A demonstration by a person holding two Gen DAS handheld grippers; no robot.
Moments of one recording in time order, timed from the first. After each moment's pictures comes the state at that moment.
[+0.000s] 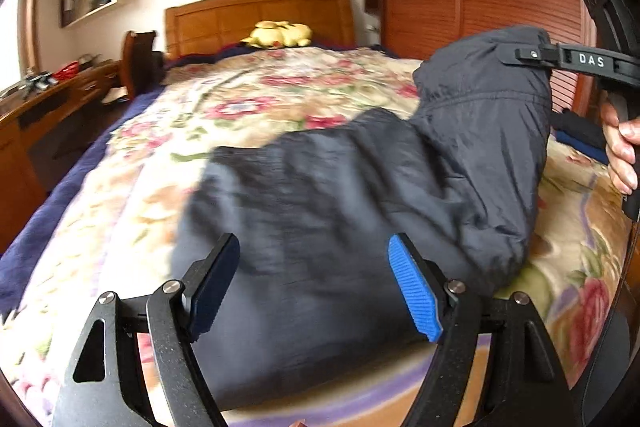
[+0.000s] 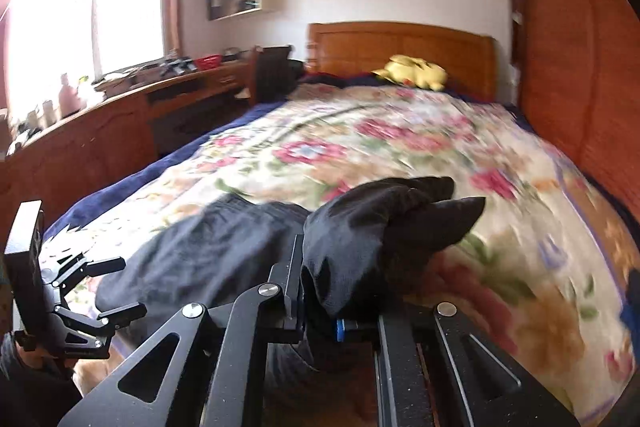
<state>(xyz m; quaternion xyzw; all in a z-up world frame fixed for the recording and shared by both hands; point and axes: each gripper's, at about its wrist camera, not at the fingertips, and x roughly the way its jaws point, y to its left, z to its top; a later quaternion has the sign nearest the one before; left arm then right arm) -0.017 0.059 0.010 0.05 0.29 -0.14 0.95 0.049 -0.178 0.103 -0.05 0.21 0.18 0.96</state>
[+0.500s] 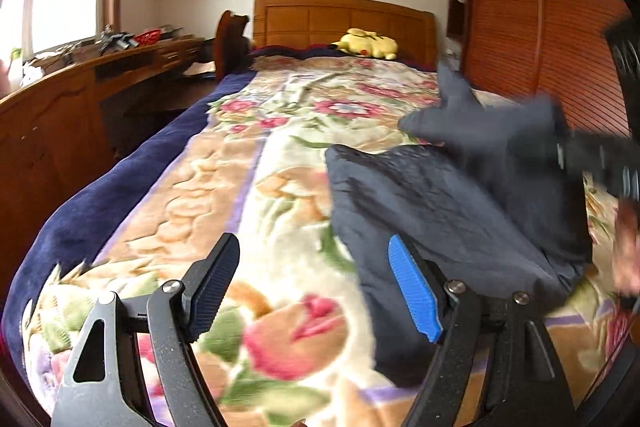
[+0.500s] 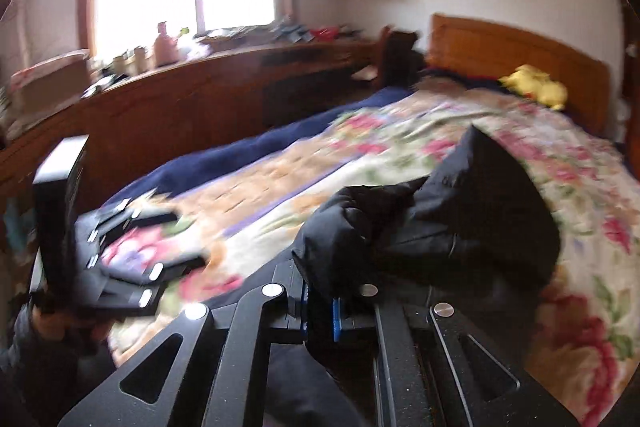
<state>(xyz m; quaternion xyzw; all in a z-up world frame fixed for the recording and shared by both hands) -0.033 0.176 0.006 -0.02 0.28 -0.03 0.96 0.052 -0.011 0.064 -0.11 0.23 0.36 0.90</state>
